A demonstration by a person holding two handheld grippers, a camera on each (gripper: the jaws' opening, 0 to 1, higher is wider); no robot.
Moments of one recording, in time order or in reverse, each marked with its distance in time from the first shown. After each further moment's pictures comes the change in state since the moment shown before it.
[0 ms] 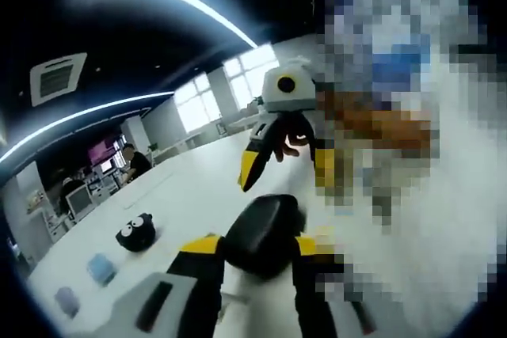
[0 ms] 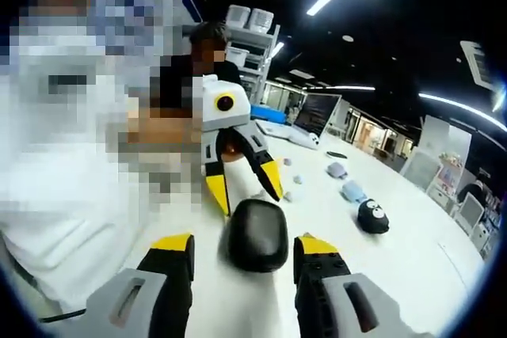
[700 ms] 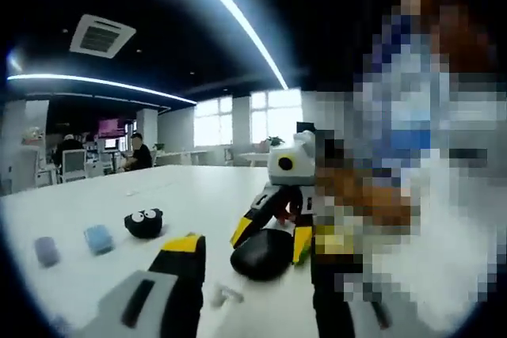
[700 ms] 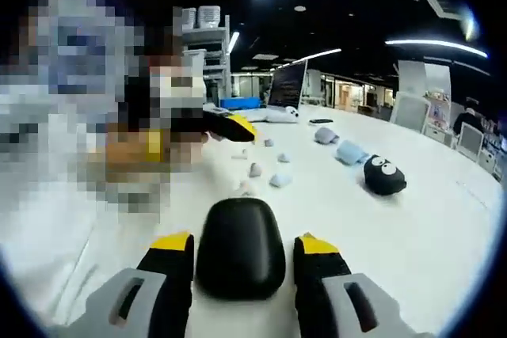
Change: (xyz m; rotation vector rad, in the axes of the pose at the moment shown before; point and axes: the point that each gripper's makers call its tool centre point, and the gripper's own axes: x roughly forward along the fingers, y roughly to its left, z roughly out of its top) left arm -0.054 0.029 0.023 -0.323 -0.223 0.010; right arm 0.049 -0.023 -0.014 0.288 0.025 -0.052
